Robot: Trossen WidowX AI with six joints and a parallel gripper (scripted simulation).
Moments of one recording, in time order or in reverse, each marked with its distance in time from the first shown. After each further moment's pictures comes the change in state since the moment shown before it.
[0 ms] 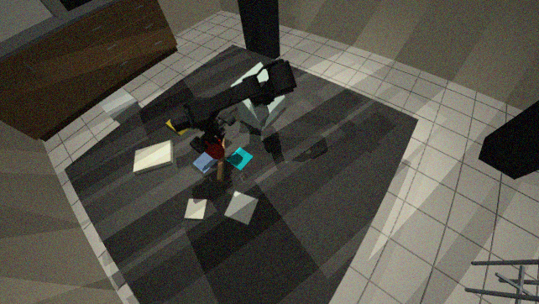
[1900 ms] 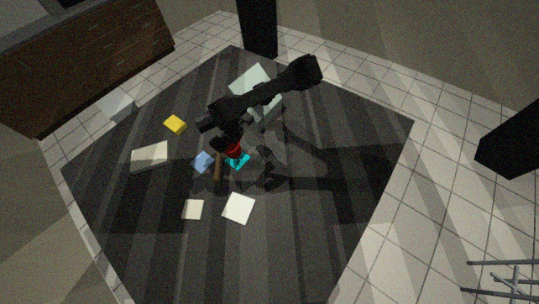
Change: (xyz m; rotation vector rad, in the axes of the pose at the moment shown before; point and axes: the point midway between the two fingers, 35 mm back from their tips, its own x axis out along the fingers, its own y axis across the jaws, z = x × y) arm 0.004 -0.053 -0.063 0.002 0.002 -0.001
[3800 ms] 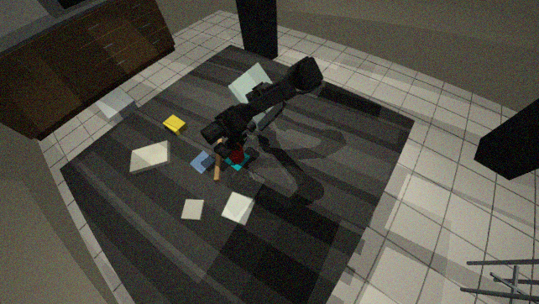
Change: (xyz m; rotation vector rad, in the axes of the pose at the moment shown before) arm 0.043 -0.002 -0.003 0.001 0.003 0.001
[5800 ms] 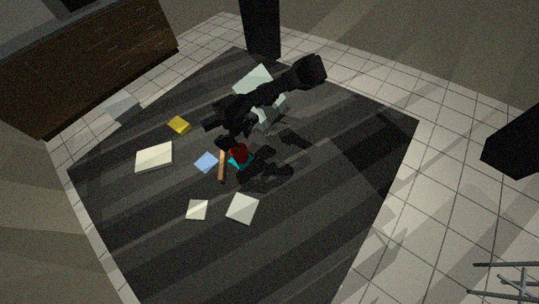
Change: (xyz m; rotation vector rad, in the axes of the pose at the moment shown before) arm -0.045 -0.004 0.003 0.017 0.006 -0.008
